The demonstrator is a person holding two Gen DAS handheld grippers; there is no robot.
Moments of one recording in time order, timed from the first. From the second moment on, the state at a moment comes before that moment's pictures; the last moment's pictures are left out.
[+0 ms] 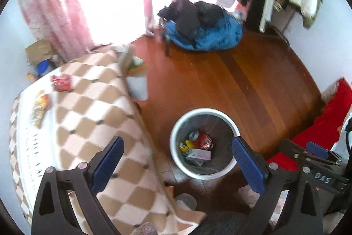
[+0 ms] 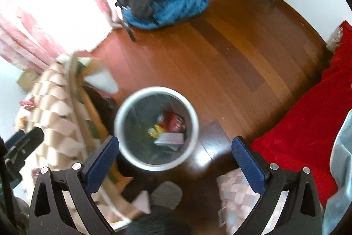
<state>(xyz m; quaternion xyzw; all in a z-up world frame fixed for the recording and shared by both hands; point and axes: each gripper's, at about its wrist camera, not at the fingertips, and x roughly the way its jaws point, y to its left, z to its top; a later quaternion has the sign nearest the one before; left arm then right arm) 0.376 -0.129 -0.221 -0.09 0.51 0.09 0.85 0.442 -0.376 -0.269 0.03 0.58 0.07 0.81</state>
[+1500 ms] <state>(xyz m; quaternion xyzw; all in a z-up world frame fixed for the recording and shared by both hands) 0.225 0.260 -0.328 -0.24 0.49 0.29 0.79 0.381 0.095 -0.380 -0.11 0.62 0.29 0.72</state>
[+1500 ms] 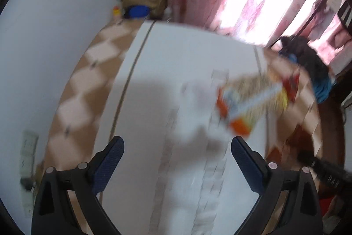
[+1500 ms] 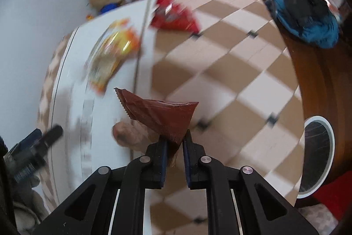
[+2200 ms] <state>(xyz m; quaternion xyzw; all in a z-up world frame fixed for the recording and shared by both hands) 0.247 0.266 -0.342 -0.22 0.50 0.28 0.79 0.412 0.100 -0.382 -0.11 0.61 0.29 0.73</state>
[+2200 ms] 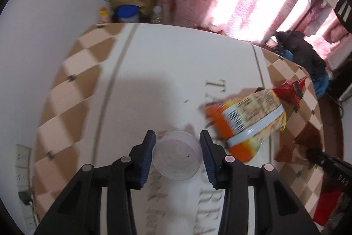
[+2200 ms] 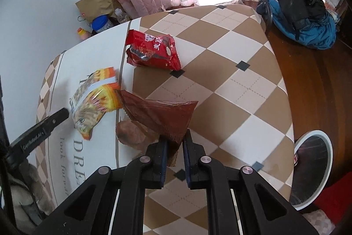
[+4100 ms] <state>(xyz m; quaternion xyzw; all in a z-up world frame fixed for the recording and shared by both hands) 0.474 -0.184 -0.385 -0.12 0.64 0.00 0.76 0.508 -0.403 -0.433 0.08 0.67 0.10 0.73</state>
